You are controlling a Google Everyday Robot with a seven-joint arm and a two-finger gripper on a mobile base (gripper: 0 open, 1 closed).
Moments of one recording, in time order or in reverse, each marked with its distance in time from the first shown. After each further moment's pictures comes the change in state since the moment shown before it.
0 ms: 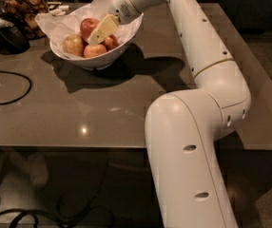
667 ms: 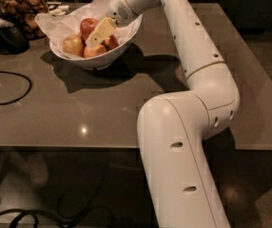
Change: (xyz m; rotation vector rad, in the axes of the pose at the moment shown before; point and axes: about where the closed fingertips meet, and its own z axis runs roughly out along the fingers) arm 0.005 -0.003 0.012 -0.024 0.015 0.008
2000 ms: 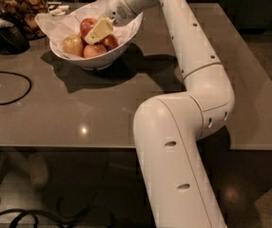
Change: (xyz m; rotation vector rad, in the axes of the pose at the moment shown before) arm -0.006 0.002 0.003 -0.012 -0.004 -0.004
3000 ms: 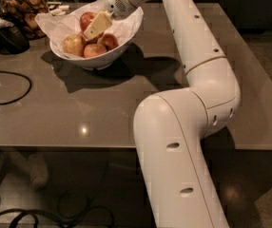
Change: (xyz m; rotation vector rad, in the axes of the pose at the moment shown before) arm -0.014 0.001 -0.016 0.057 0.025 -0.005
